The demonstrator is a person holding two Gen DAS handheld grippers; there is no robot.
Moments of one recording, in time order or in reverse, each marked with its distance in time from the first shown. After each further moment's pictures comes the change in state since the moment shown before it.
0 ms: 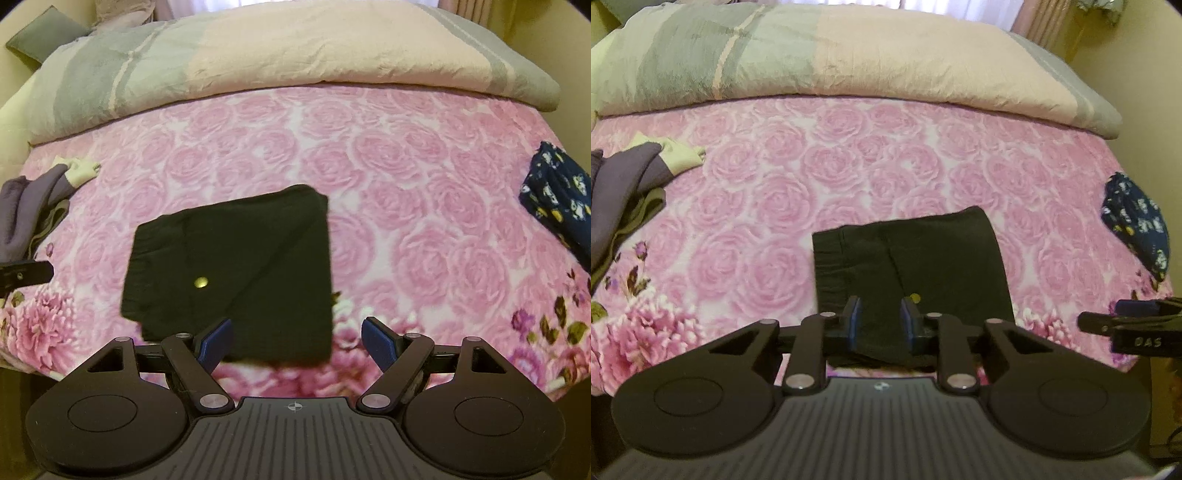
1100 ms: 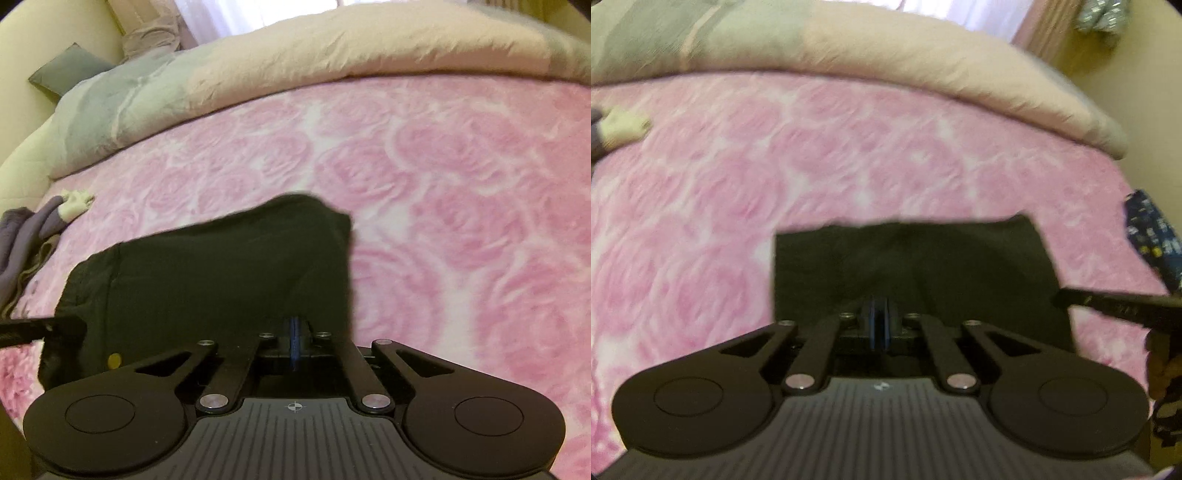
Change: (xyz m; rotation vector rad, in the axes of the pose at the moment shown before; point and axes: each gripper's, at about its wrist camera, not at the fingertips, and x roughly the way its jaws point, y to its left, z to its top) left arm 0.175 0.044 0.001 -0.031 -0.123 -0.132; right arm 0.186 -0.064 0.025 0.007 -0.178 0.211
